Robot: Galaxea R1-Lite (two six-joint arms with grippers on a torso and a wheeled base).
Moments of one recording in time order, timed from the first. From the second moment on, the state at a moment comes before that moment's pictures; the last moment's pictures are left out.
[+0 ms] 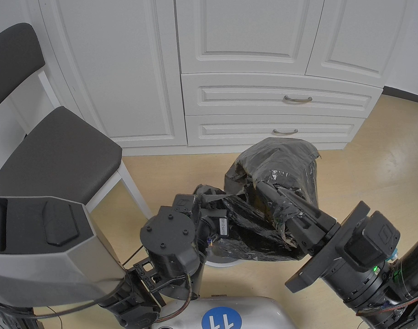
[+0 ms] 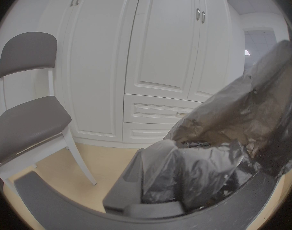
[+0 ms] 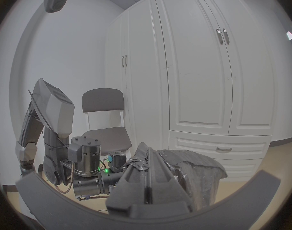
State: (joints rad) left arm -0.92 2.12 -0.67 -1.52 0.73 -0.04; right arm 1.16 1.58 -0.33 -1.55 -0.51 -0.33
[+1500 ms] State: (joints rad) left arm -0.70 2.13 -0.32 -1.53 0.69 0.01; right arm 1.06 1.96 -0.55 -1.55 -0.33 0.28
